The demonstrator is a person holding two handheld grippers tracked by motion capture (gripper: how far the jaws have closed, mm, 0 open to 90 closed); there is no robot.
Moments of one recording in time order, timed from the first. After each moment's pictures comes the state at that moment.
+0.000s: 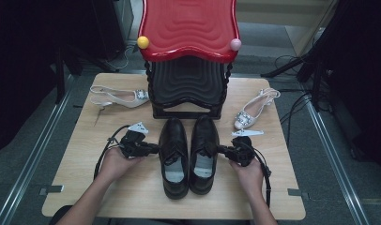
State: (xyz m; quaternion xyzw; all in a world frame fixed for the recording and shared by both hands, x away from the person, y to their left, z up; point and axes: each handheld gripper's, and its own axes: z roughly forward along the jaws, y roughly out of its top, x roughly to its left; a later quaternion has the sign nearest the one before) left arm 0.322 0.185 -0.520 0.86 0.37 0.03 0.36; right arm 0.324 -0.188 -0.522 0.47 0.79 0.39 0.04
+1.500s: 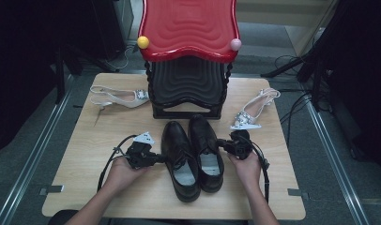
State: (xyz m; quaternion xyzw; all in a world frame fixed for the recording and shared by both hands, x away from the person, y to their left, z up) left arm 0.298 0.169 -0.526 0.85 0.34 -0.02 0.39; right arm 0.344 -0.183 -0.520 0.48 0.78 0.39 0.06
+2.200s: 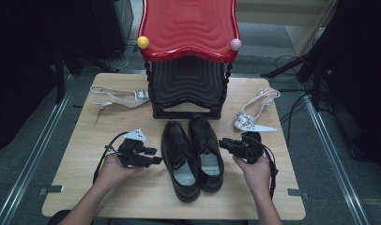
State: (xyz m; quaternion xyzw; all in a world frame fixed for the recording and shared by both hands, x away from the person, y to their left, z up) left arm 0.298 0.188 -0.516 0.85 0.35 -0.01 0.39; right arm 0.311 -0.200 -0.476 0.46 0.76 0.46 0.04
